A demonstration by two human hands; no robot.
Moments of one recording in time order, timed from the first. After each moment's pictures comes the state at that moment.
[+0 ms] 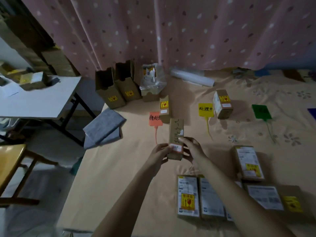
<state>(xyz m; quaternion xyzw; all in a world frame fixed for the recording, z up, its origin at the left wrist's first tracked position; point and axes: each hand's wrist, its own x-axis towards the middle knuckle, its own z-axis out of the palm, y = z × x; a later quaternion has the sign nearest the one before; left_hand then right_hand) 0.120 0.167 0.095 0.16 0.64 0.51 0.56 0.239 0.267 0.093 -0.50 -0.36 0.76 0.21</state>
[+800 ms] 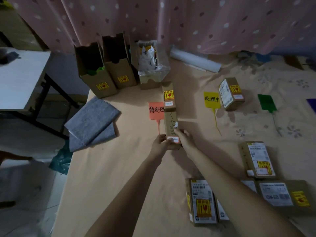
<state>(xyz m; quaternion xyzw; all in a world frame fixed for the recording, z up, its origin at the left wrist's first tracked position) 0.046 0.215 0.022 0.14 0.65 0.48 0.57 0.141 0.296 0.017 -0.63 -0.44 0.61 0.16</state>
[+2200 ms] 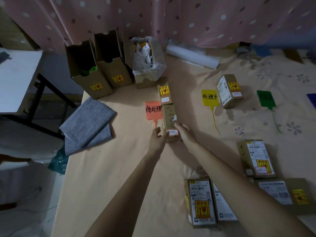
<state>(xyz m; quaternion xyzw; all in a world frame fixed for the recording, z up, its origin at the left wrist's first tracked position) 0.043 0.239 0.043 0.15 0.71 0.46 0.50 0.144 0.322 0.020 -0.63 -0.50 0.59 0.13</state>
